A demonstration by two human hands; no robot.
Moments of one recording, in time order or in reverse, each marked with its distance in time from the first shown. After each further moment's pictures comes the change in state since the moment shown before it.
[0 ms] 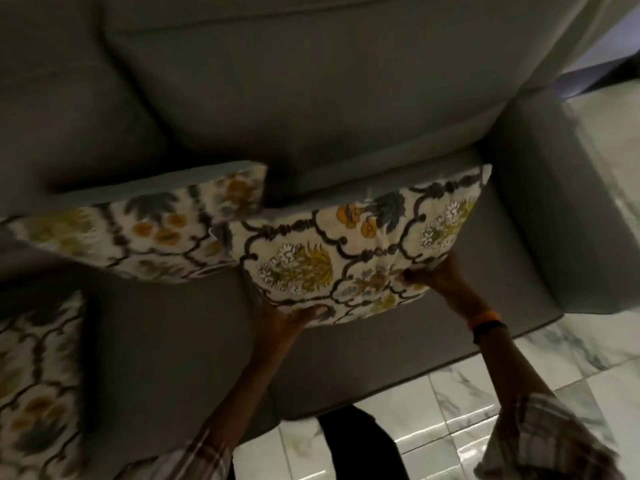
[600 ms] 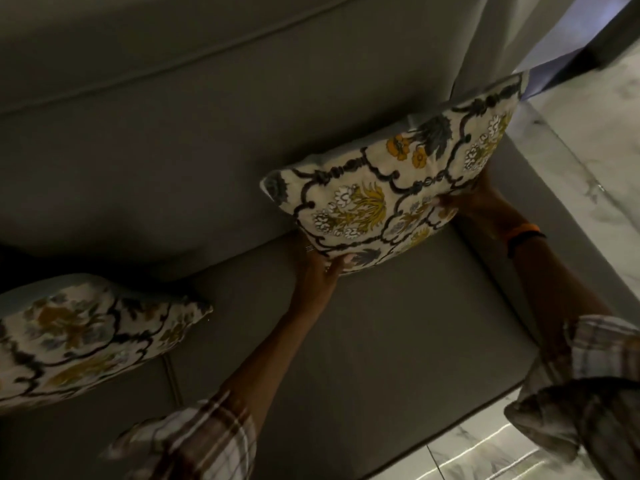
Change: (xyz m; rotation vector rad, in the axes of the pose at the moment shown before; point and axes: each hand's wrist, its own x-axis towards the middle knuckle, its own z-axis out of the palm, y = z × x) left_hand 0.194 0.104 0.244 0.175 -0.203 0.286; right_hand 0.211 -0.020 -0.249 0.000 0.129 -0.023
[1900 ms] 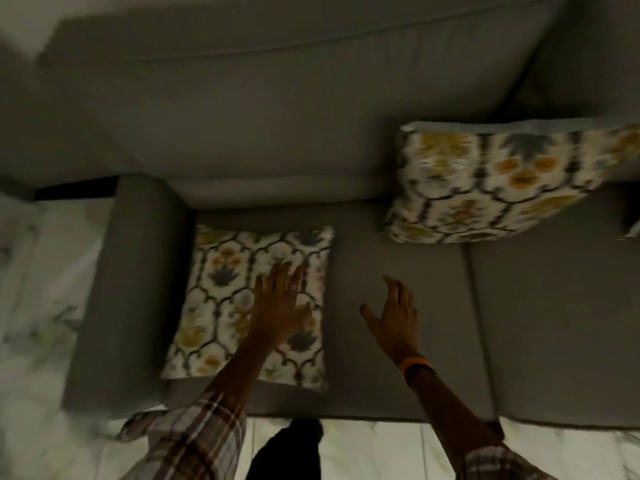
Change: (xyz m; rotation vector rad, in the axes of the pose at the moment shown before) left_hand -0.488 -0.335 -0.586 1.055 0.097 -0.299; right_hand -0.454 0.047 0.797 -0.722 -0.267 -0.063
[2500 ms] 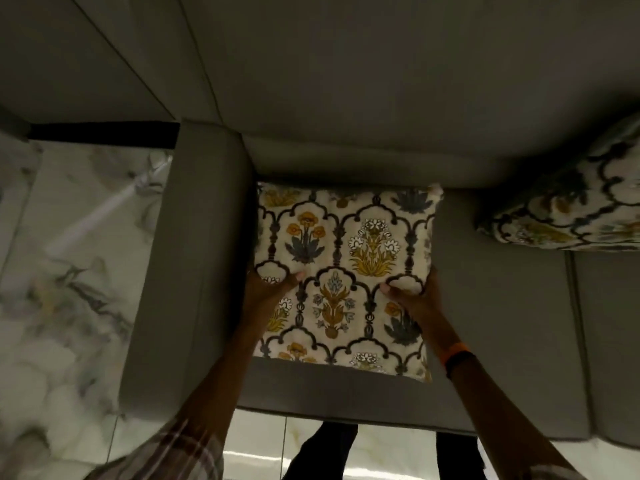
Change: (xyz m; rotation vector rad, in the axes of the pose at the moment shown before) left_hand -0.004 -0.228 0.045 -1.415 0.127 -0.659; right_hand 0.024 -0.130 0.122 0.732 -0.063 0.088
